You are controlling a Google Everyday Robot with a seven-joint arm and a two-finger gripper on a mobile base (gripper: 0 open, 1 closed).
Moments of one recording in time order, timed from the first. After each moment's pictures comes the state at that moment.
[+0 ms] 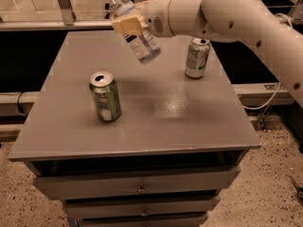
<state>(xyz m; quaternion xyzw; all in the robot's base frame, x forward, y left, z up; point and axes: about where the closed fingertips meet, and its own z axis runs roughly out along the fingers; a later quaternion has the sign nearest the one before) 0.668 0.043 1.012 -0.41 0.67 0.26 0.57</state>
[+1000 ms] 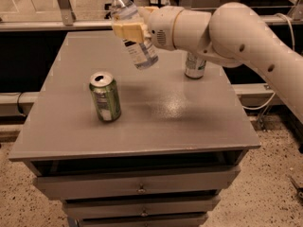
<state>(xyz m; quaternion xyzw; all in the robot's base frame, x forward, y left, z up) 0.645 0.038 1.013 -0.37 0.63 0.29 0.61</state>
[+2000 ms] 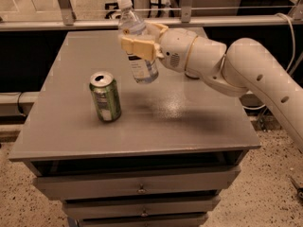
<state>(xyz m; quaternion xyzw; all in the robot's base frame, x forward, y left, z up) 0.604 0.023 0.997 -0.35 0.57 0.38 0.64</state>
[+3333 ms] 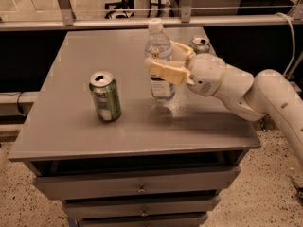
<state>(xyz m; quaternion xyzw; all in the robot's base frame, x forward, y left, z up) 0.555 -0.037 0.970 -0.37 0.48 0.43 0.67</state>
